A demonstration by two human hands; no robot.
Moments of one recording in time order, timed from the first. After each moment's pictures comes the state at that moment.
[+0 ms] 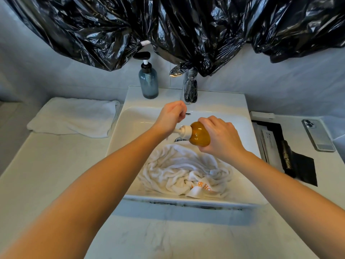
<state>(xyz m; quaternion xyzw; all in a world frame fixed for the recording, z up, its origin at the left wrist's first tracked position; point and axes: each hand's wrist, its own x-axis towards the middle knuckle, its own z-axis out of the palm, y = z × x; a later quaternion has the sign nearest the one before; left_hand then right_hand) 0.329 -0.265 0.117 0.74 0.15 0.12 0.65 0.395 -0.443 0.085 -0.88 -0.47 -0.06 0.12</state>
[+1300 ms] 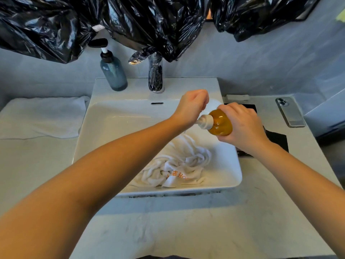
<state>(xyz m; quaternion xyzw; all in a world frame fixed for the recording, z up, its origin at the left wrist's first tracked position) 0.385 -0.381 0.132 0.74 0.08 0.07 0.66 0.430 -0.560 0.102 -0.91 -0.39 -0.07 0.12</state>
